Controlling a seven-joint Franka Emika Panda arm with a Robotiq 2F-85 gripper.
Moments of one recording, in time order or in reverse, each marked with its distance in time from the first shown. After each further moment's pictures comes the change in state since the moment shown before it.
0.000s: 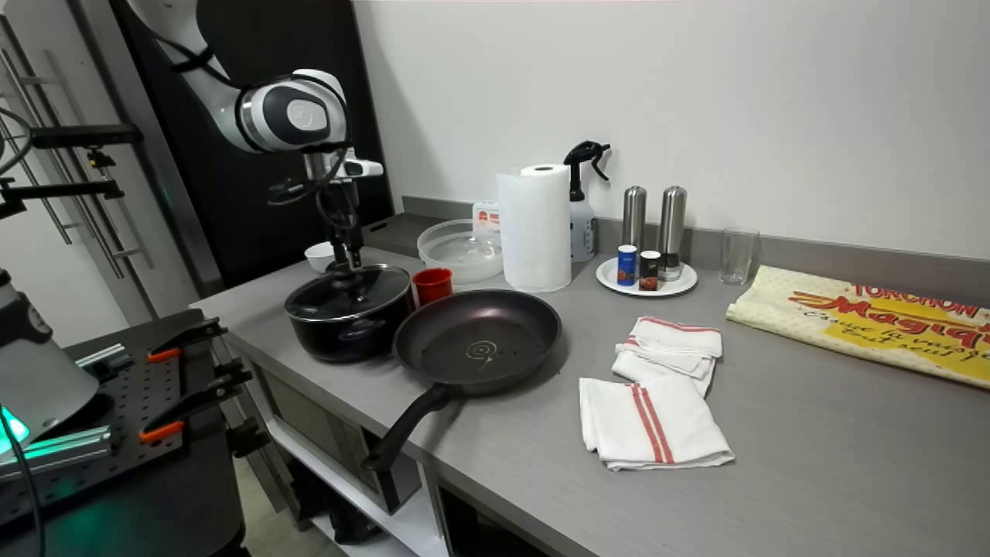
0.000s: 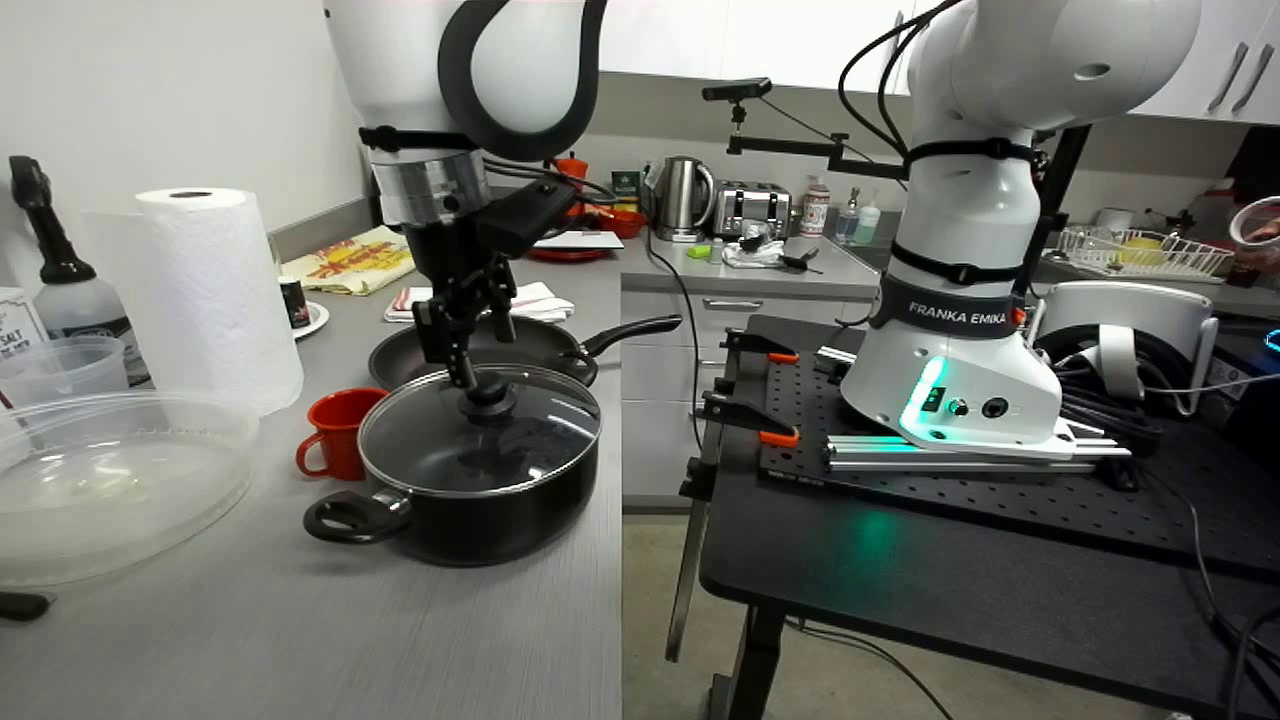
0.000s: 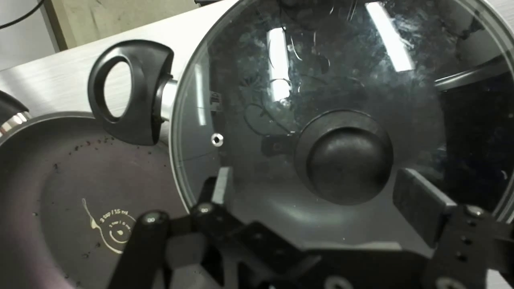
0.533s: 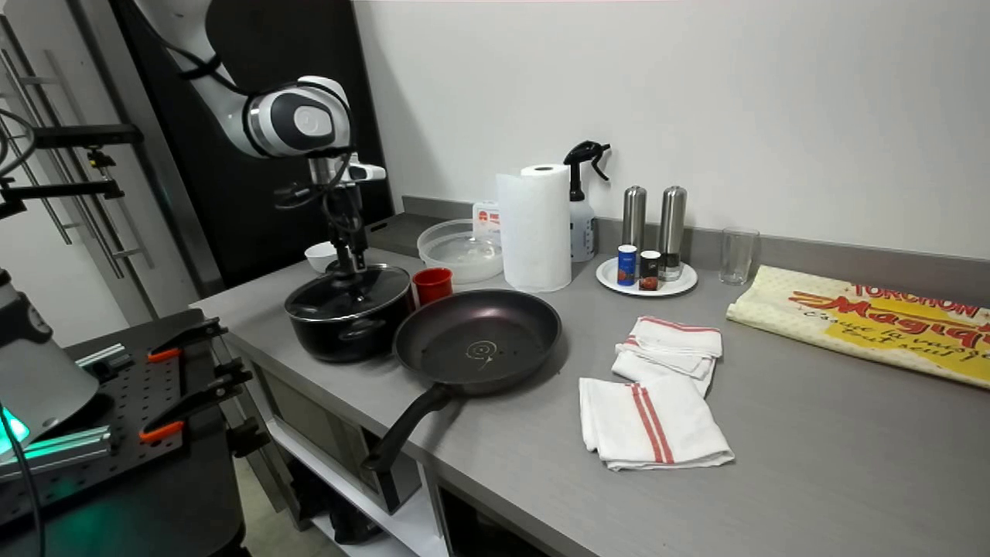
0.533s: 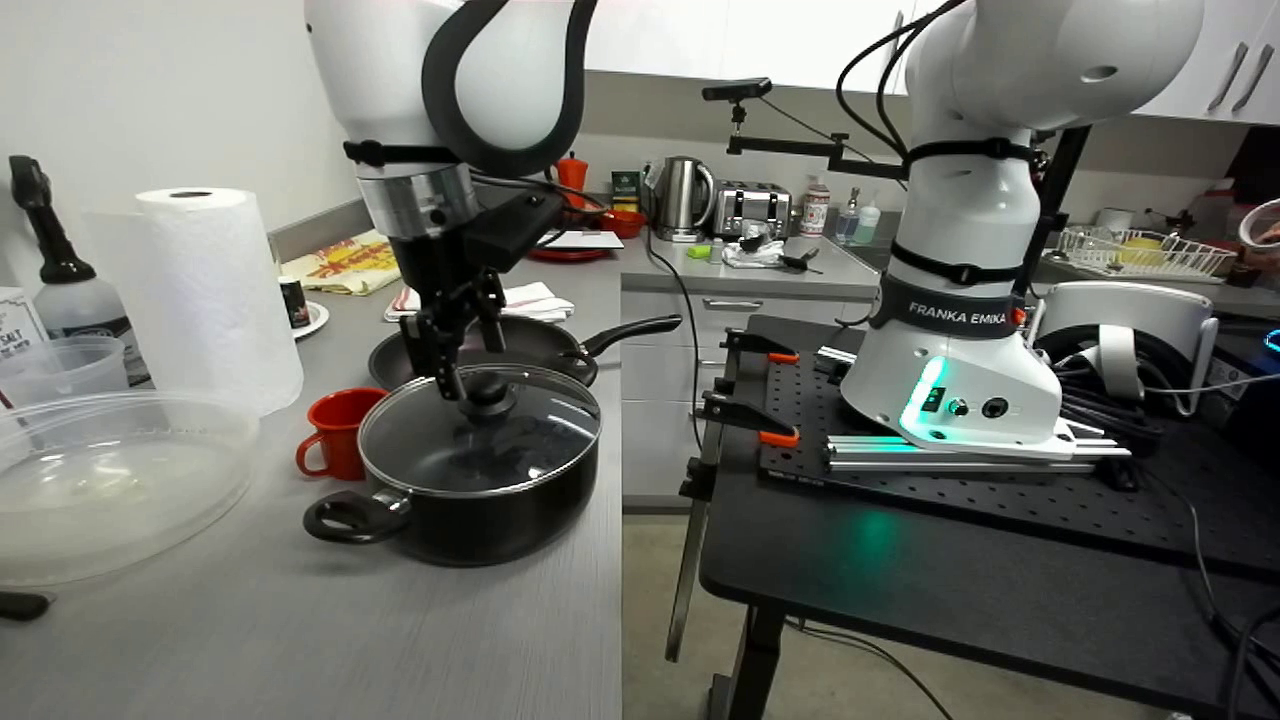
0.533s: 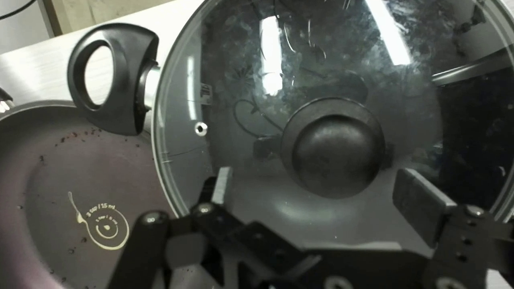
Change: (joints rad) arm 0.029 0.046 -0.014 0.039 0.000 0.003 0.000
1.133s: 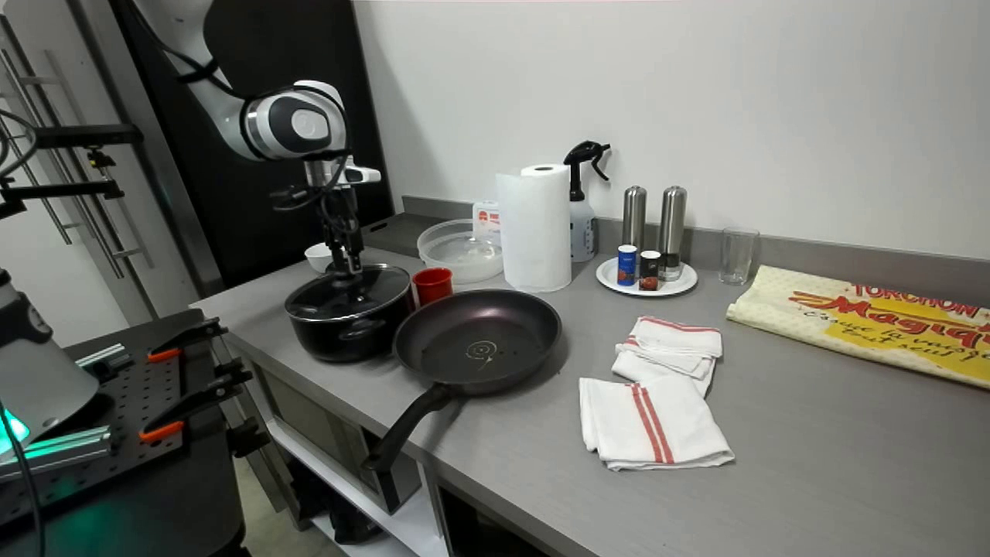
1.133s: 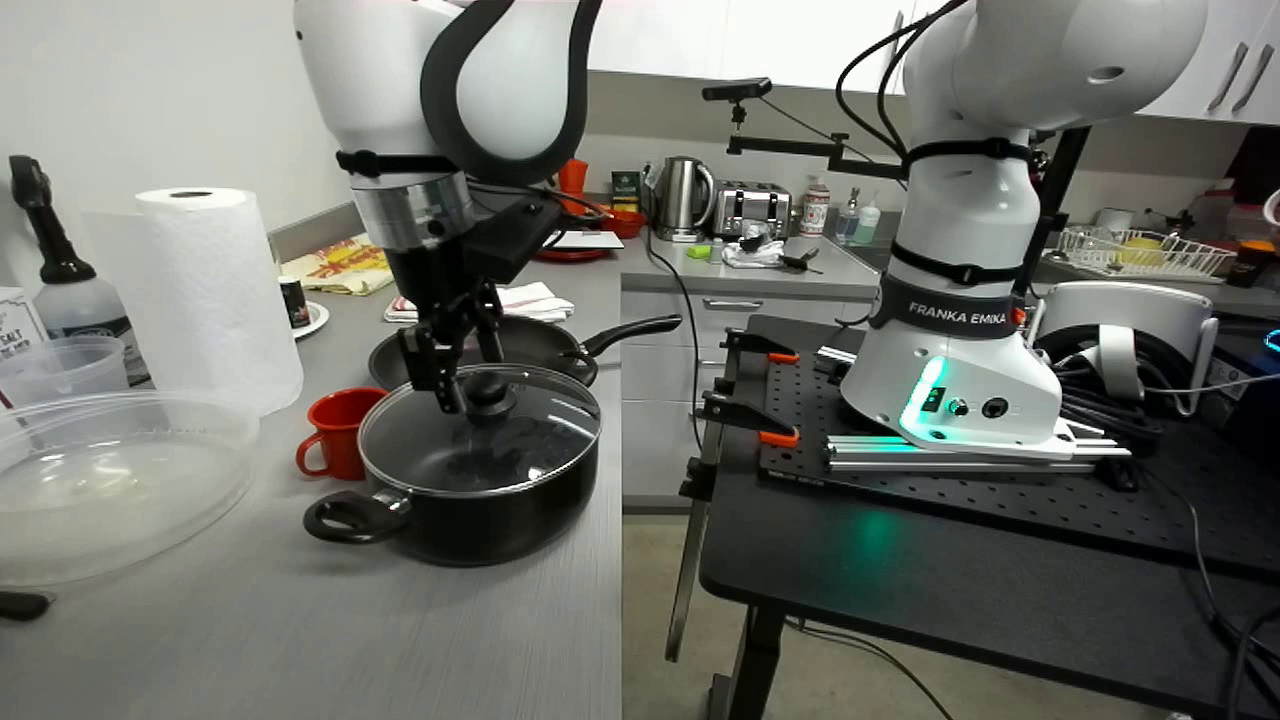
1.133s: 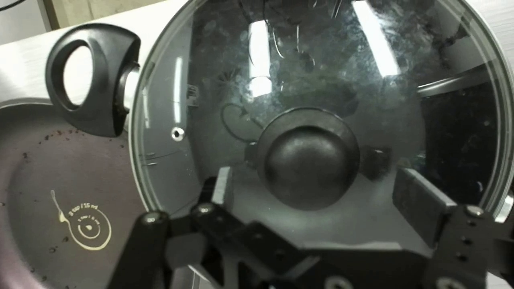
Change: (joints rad) arm 0.031 0.013 0.001 0.001 0.000 0.004 -0.001
